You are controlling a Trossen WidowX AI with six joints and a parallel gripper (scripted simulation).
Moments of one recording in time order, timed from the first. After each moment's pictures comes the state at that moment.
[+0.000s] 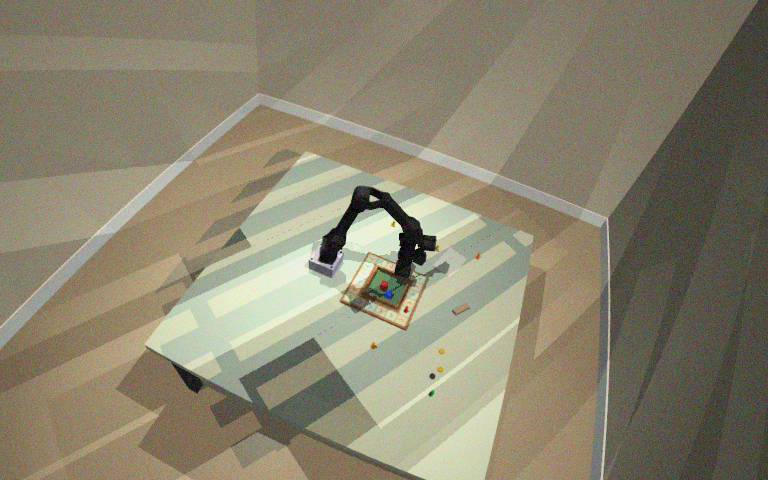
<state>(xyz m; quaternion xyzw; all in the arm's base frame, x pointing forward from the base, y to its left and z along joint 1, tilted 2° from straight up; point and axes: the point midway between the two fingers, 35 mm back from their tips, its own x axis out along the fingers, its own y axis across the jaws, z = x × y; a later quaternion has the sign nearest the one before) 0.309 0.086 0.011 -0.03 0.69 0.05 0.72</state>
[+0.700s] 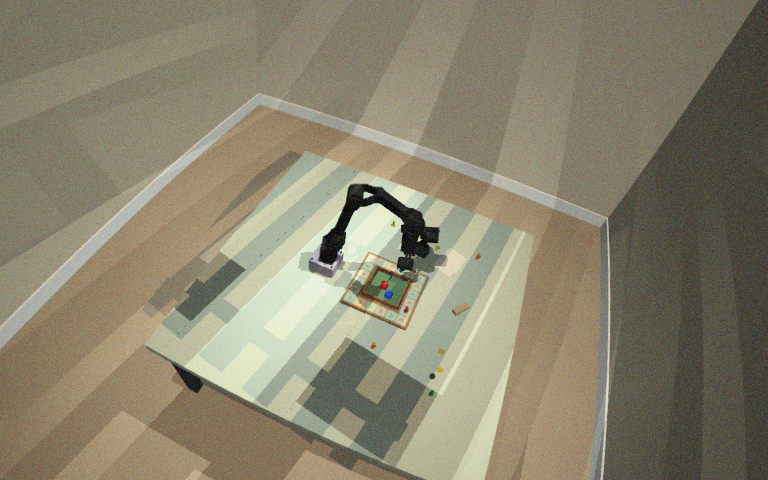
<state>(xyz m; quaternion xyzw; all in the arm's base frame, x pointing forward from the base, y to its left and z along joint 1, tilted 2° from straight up) 0.310 0.085 0.058 -0.03 0.69 0.05 0.72</state>
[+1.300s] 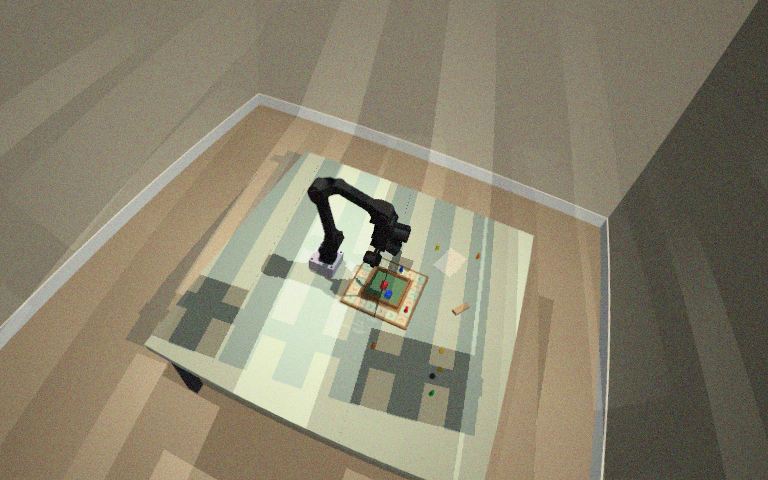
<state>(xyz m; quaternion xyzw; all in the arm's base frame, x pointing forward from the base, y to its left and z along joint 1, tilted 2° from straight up) 0.200 -0.006 0.131 0.03 0.69 -0.01 0.72</state>
